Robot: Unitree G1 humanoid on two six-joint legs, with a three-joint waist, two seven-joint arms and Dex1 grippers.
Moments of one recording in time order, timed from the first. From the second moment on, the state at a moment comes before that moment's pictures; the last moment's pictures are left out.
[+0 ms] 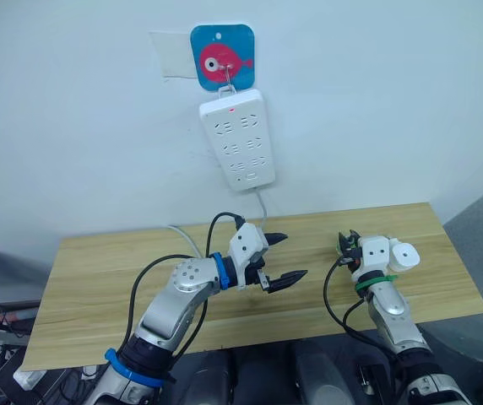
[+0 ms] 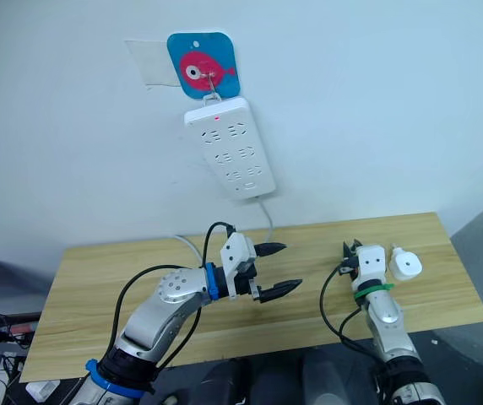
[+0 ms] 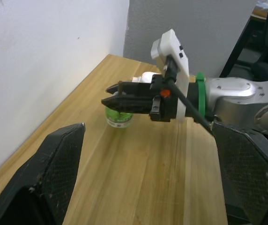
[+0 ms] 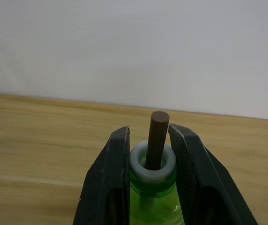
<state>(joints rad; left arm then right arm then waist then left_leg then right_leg) -0.26 0.33 -0.32 -0.16 -0.29 0.29 -0.80 -0.24 -0.27 0.05 0.60 0.14 -0.42 0.15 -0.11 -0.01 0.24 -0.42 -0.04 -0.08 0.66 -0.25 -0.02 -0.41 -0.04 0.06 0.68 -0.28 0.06</state>
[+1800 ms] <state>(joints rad) 0.34 0.07 0.05 -0.12 -0.16 -0.06 -0.26 -0.21 -0.50 0.28 -0.23 0.35 0.28 0.95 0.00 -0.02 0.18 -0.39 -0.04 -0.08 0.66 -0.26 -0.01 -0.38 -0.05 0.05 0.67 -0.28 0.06</state>
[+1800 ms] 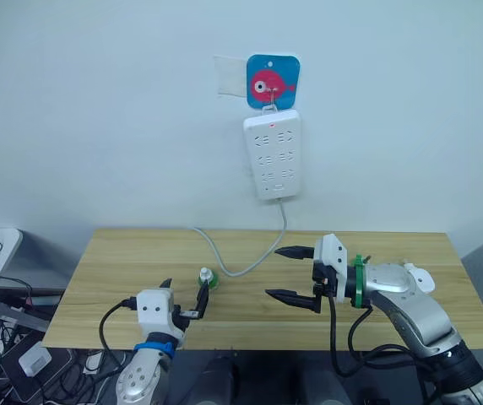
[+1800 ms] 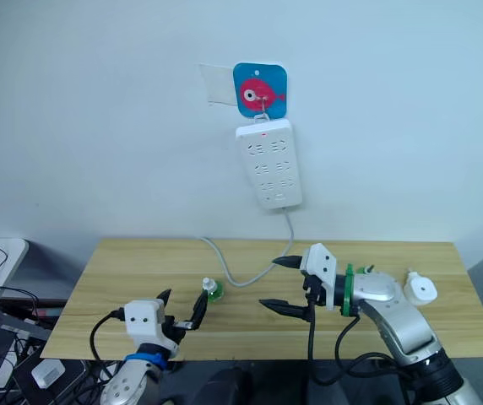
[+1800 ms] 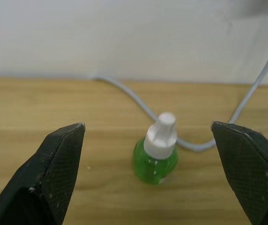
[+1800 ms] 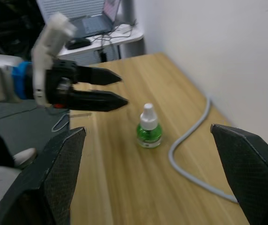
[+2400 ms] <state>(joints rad) 0.00 0.04 0.05 0.49 -0.10 -0.36 -0.25 -0.23 -0.46 0.27 -0.30 0.33 0.40 0.85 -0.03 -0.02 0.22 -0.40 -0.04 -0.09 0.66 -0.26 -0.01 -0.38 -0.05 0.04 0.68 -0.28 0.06</state>
